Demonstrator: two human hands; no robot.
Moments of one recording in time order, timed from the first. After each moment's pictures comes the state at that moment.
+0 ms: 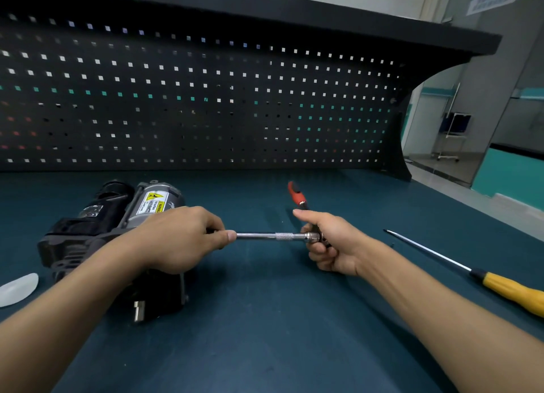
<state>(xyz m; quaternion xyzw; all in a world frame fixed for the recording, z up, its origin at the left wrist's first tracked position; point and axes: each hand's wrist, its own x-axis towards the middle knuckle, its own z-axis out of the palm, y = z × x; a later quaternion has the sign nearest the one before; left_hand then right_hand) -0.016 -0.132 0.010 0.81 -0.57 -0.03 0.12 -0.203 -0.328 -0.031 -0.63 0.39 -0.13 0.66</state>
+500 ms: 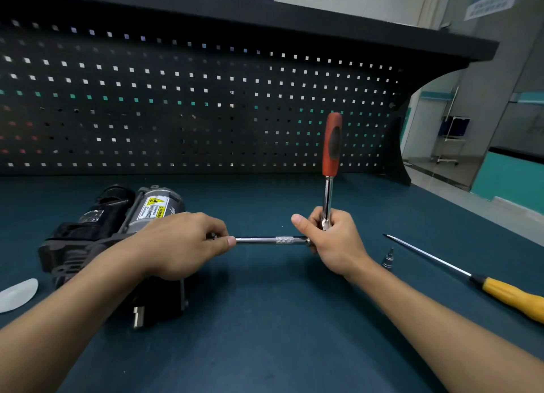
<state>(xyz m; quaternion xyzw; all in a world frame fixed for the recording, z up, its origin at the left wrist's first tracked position) -0.016 -0.130 0.010 0.80 -0.59 -0.01 0.10 -0.202 -0.324 -0.050 -0.75 0.23 -0.42 0.44</state>
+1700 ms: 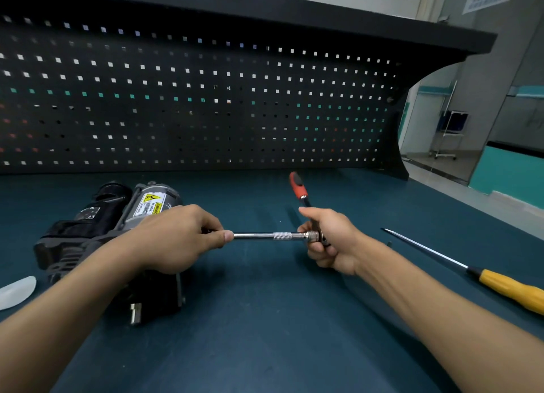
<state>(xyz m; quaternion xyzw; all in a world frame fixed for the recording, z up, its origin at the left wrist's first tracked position) -0.010 -0.133 0.008 0.80 -0.58 -0.05 0.15 -0.205 -0.319 -0.026 -0.62 0.39 -0.17 0.66</state>
